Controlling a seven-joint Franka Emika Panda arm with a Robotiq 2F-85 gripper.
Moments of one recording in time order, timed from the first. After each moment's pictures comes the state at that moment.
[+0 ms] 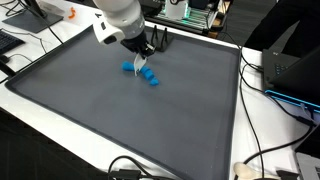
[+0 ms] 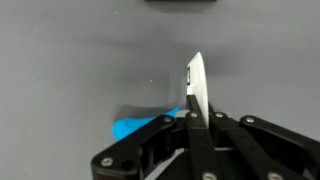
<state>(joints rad) 0.11 0.57 0.03 -1.69 -0.05 1.87 0.09</state>
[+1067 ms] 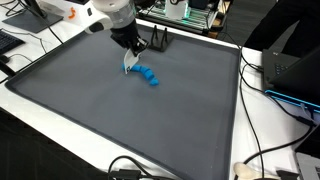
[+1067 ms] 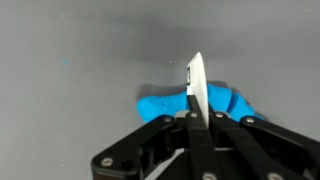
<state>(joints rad) 0.10 0.53 0.01 -1.69 -0.08 1.90 0.09</state>
